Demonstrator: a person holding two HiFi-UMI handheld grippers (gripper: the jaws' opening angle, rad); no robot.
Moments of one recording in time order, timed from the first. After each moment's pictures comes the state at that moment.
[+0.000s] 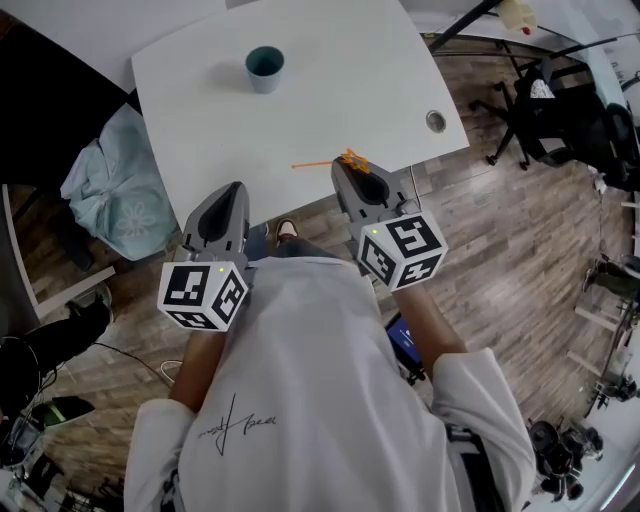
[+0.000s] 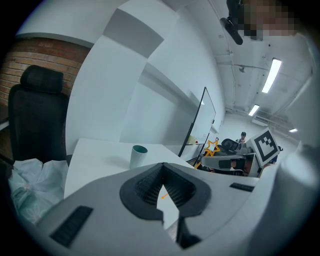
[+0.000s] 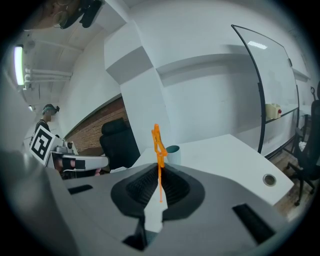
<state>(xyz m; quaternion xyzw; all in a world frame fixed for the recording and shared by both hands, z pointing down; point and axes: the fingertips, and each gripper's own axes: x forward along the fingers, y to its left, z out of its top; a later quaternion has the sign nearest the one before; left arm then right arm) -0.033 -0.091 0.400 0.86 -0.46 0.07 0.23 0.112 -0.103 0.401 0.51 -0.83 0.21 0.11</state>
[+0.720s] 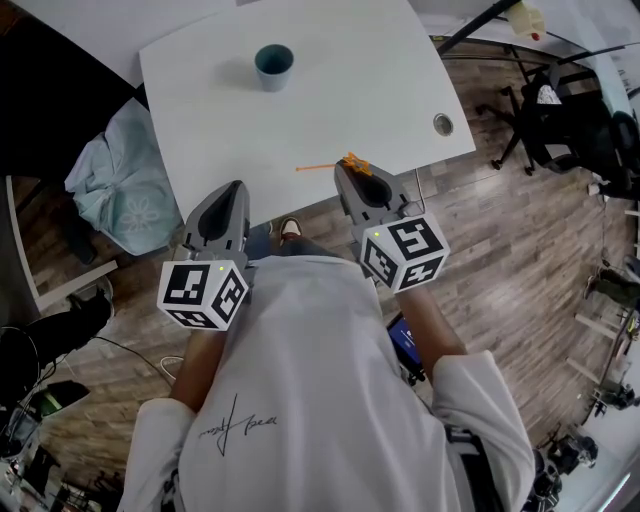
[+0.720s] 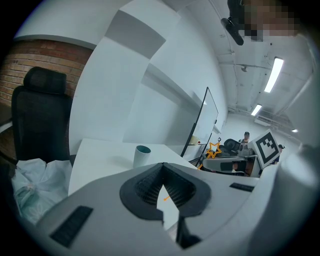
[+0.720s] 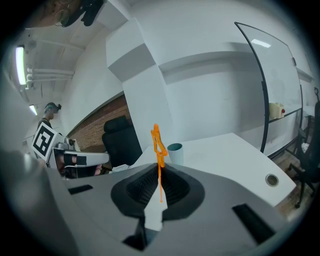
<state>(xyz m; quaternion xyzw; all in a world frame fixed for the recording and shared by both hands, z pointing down) -0.039 -0.091 0.398 0.85 -0.47 0.07 0.24 0.109 -0.101 0.404 0.49 -0.84 0.21 0.13</state>
